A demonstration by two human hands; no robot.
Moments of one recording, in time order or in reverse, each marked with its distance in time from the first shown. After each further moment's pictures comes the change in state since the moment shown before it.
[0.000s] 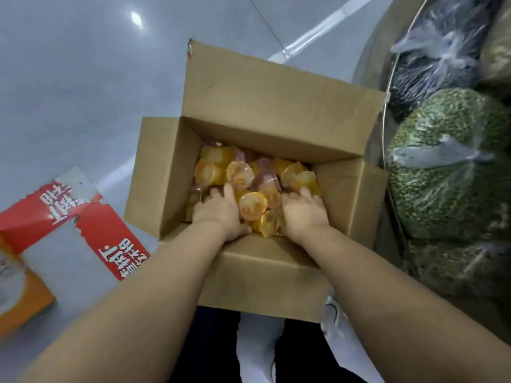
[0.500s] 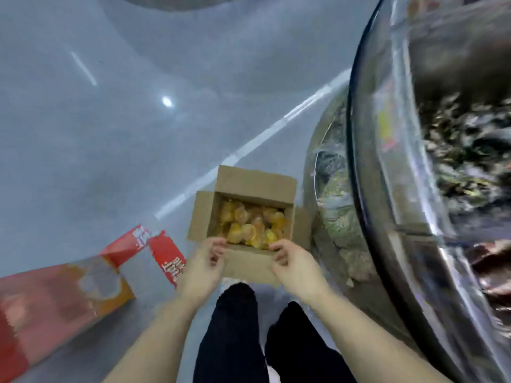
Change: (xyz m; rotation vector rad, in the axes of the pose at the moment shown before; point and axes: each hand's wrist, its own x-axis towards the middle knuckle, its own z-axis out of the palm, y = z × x) left_hand -0.337 0.011 -0.115 -0.816 0.419 0.205; right_hand -0.344 0.001 -0.228 0.953 0.085 -0.025
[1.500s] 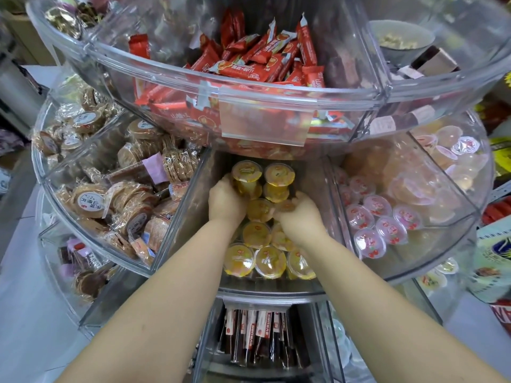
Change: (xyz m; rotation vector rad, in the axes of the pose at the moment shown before) left_hand -0.078 0.563 0.226 0.390 -0.336 1.008; right_hand -0.229 0.024 -0.372 0.811 1.315 0.279
